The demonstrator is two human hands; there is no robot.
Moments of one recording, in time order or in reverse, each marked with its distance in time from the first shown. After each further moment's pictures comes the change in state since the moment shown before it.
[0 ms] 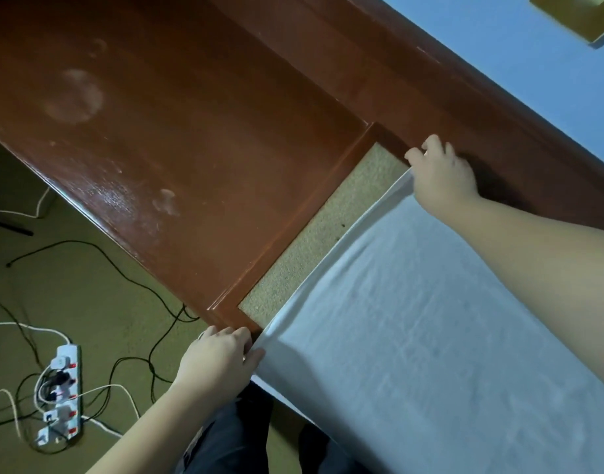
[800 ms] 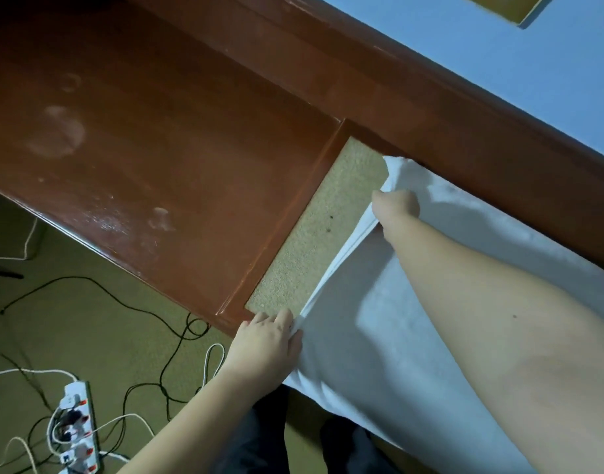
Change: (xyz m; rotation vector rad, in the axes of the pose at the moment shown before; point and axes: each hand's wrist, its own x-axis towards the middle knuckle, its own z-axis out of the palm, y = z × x) left_hand 0.003 0.042 -0.014 0.060 0.060 0.300; right_hand -0.053 -0.084 -0.002 1.143 -0.175 1.124
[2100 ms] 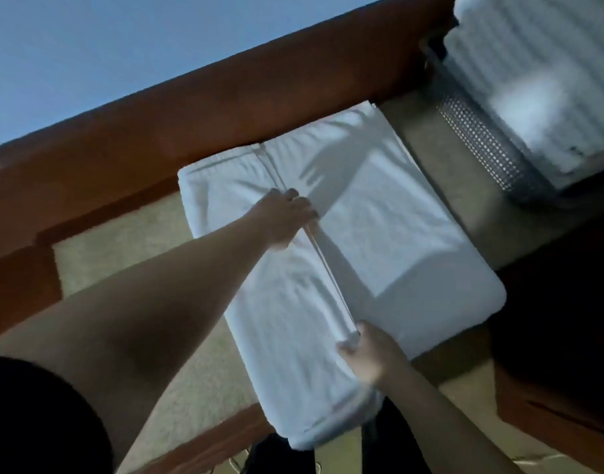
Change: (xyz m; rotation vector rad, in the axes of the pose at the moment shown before) left_hand 0.212 0.409 0.073 1.111 -0.128 1.254; right_hand -0.162 0.383 -0.151 0.117 -0.205 0.357
